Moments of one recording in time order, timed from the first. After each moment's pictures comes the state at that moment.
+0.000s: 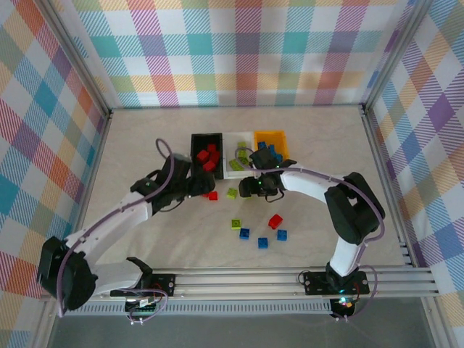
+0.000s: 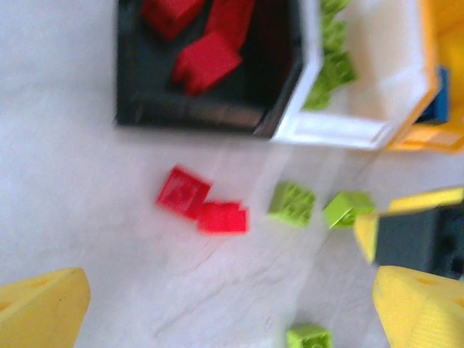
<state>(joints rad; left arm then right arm) -0.55 1.17 0.86 -0.56 -0.06 -0.69 0.65 1.78 1.14 -0.49 -0.12 0.46</state>
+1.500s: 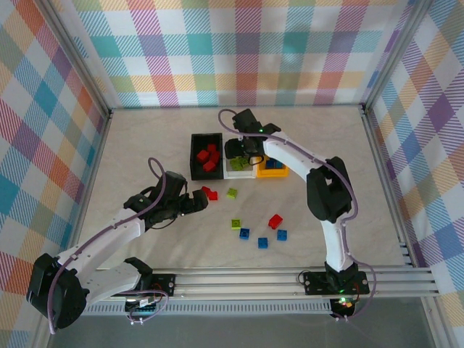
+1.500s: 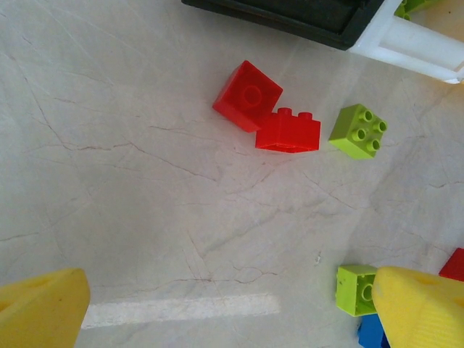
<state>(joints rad) -0.55 1.05 0.71 -0.62 -0.02 -0.76 0.62 2.07 1.78 -0.69 0.01 0.38</state>
